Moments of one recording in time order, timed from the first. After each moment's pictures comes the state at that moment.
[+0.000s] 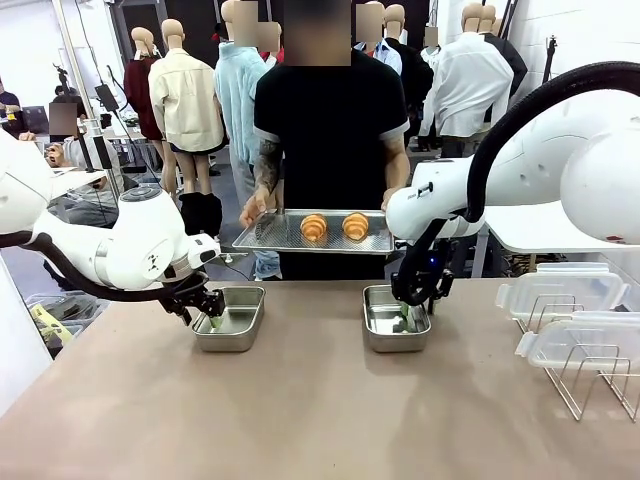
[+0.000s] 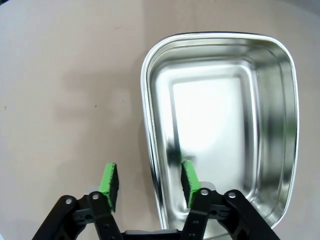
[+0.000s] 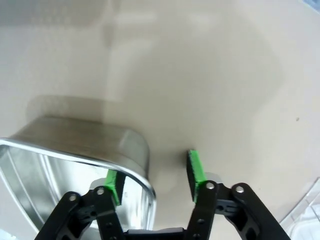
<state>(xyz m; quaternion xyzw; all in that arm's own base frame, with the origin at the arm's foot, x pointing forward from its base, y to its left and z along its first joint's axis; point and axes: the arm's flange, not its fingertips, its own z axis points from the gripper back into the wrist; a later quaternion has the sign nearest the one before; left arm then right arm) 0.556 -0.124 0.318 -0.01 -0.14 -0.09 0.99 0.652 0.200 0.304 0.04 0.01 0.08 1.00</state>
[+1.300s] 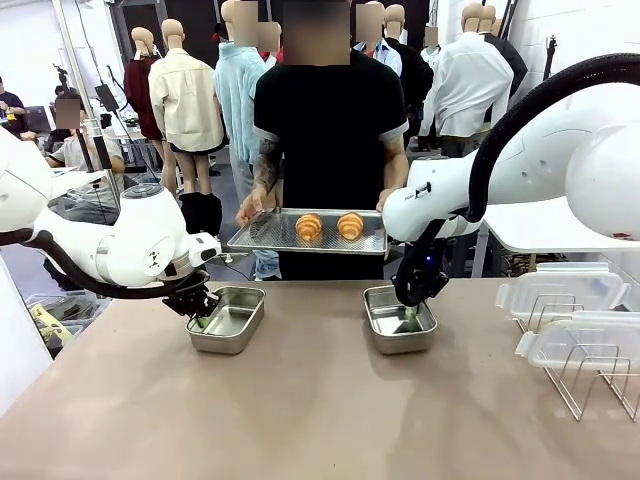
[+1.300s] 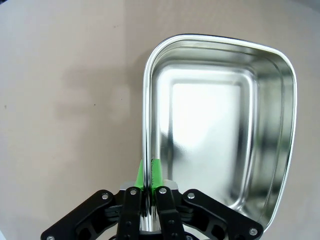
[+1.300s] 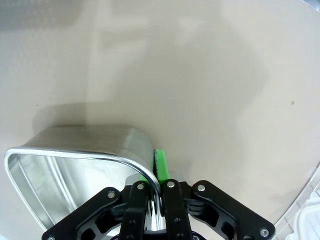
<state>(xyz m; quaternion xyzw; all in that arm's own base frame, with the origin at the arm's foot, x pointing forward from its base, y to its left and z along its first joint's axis) 0.558 -0.126 0.321 -0.01 -0.13 -0.09 0.99 0.643 0.205 0.312 0.02 -0.01 0.05 1.00</state>
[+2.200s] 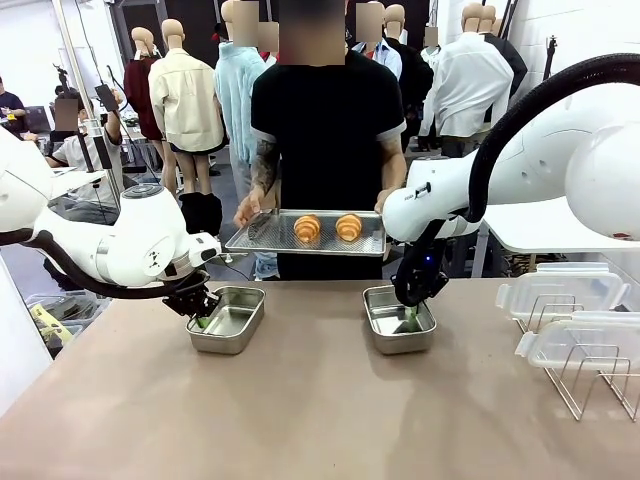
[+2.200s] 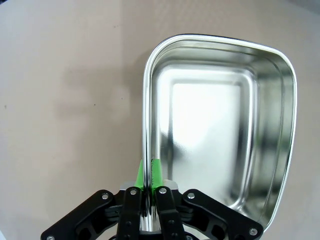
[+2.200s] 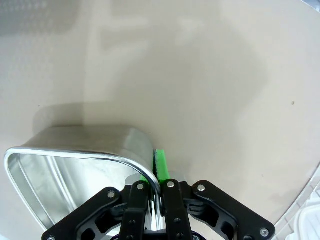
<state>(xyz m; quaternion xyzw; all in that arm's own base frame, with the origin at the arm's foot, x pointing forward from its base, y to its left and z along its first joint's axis) 0.558 -0.126 0.321 -0.01 -0.13 -0.09 0.99 0.643 0.206 0.312 0.02 -0.01 0.05 1.00</state>
